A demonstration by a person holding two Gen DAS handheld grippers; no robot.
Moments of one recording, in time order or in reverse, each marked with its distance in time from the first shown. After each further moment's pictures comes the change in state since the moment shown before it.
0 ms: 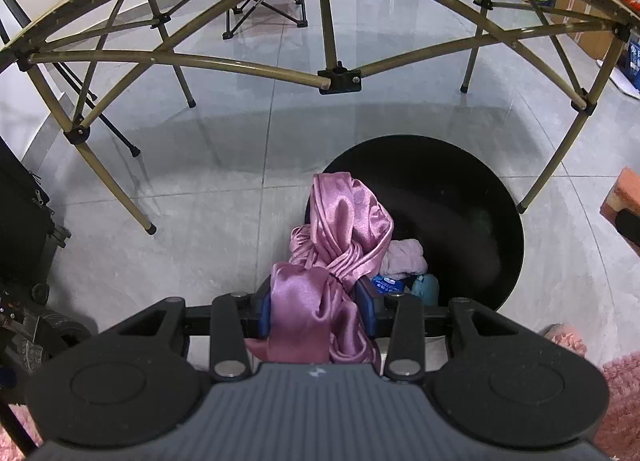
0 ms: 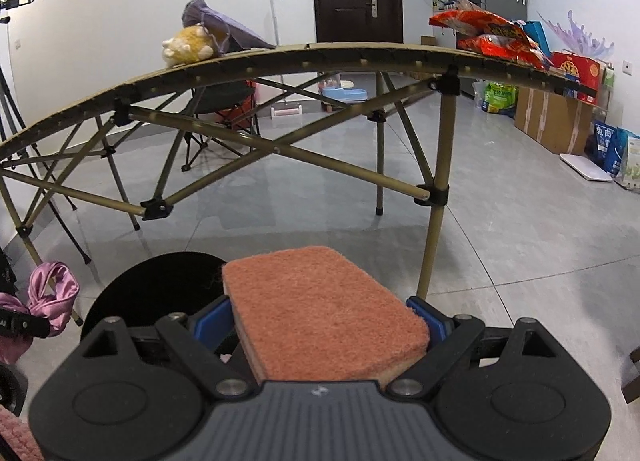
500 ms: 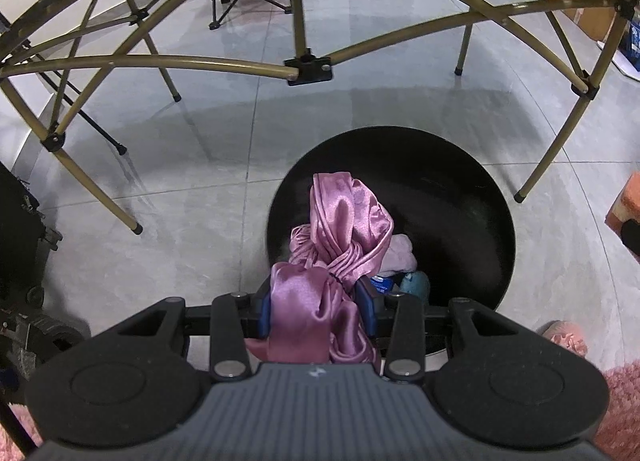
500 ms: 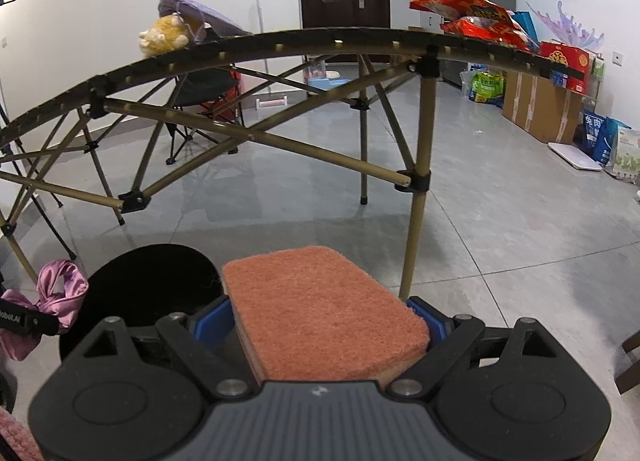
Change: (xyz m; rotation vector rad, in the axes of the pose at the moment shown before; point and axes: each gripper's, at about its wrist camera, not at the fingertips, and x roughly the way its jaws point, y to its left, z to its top) left arm 0.024 -0.035 0.016 0.031 0.048 0.008; right arm 0.013 -0.013 -0.004 0.015 0.029 -0.041
